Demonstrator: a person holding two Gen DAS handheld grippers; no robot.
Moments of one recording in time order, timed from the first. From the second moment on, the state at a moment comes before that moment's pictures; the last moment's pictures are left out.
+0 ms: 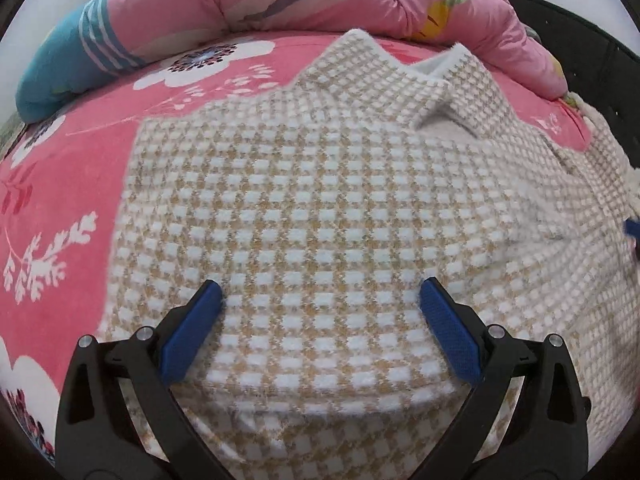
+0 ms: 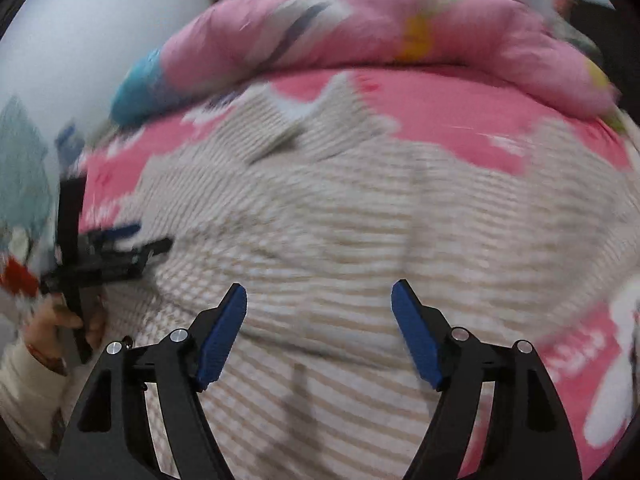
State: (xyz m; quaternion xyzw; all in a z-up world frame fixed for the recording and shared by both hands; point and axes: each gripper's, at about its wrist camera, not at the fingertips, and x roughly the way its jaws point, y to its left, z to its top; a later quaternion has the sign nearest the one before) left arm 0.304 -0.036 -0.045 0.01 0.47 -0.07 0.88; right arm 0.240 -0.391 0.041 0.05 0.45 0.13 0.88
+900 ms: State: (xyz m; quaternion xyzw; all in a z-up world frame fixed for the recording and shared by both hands) left arm 0.296 -0.035 -0.049 0.01 0.44 -0.07 0.89; right arm 0.312 -0.784 0.020 0.43 0.40 -0.19 0.79
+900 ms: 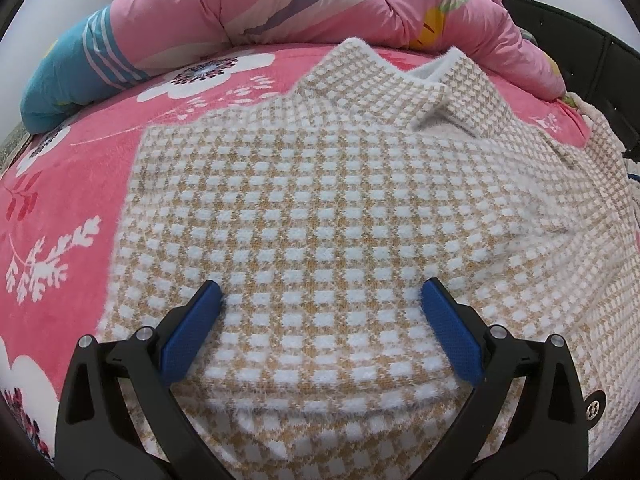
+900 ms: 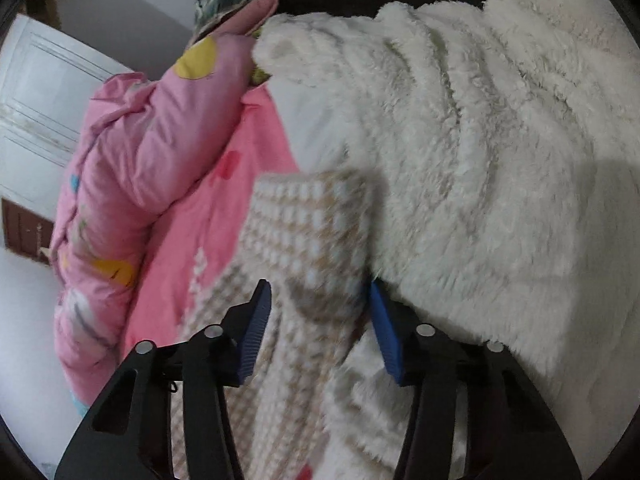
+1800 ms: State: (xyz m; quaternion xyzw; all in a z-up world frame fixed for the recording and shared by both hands) left arm 0.297 -0.029 -0.042 0.00 0.44 -0.07 0.90; right arm 0.195 -0.535 0.305 0.19 0.16 -0.03 0.97
